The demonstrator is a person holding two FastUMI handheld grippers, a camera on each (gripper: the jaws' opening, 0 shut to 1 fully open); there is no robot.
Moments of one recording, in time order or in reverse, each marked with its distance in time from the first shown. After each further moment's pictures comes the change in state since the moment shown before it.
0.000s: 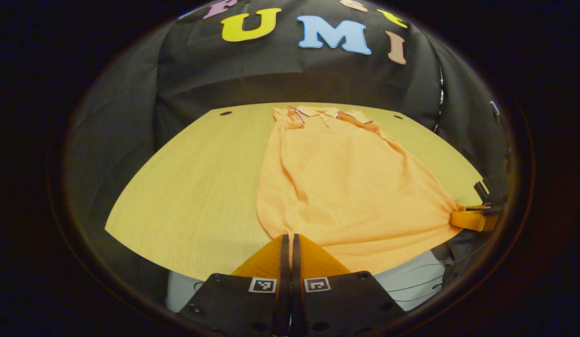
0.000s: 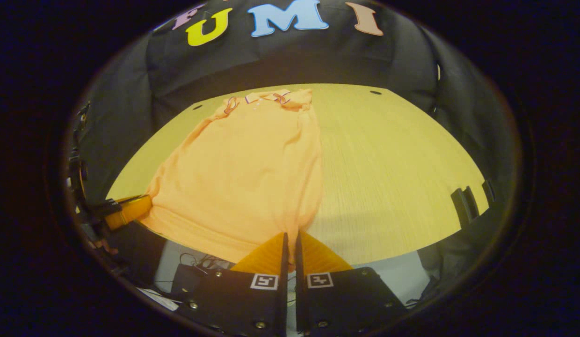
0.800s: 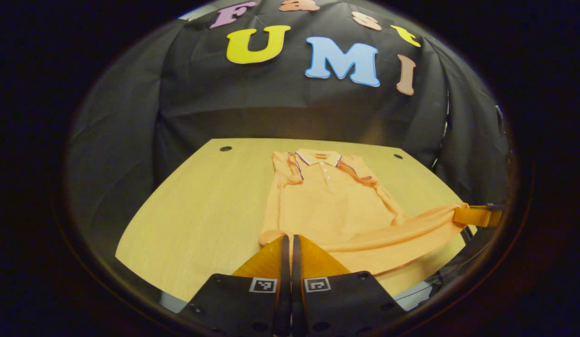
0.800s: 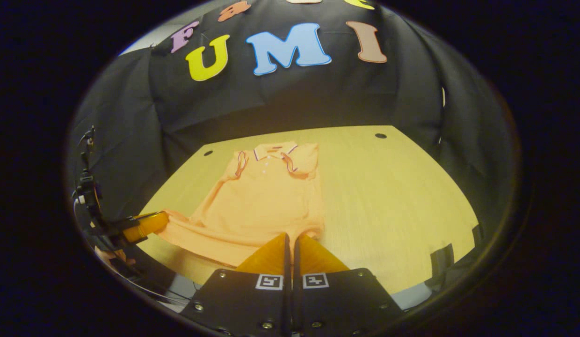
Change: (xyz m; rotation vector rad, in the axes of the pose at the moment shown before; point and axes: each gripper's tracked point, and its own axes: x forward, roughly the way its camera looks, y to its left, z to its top) left arm -0.015 -0.005 0.154 -0.068 -0.188 -0.026; right arm -0.046 0.005 0.158 -0.007 -0.229 0.041
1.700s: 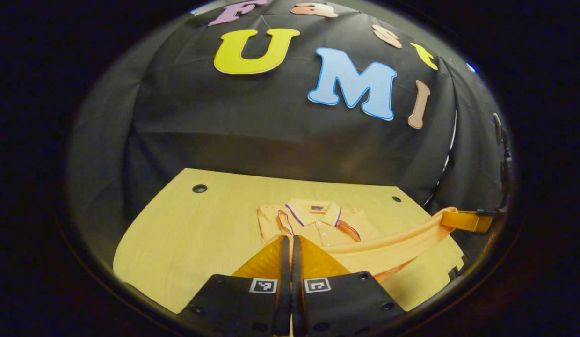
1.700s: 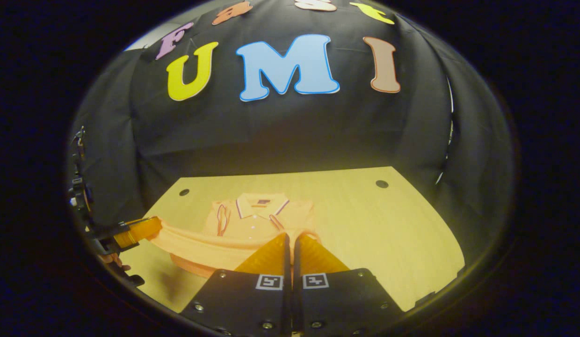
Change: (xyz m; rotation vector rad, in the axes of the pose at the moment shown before) left arm 0.144 0.009 0.145 -0.050 -0.104 -0.148; right arm 0.104 0.006 0.159 -0.025 -0.110 -0.139
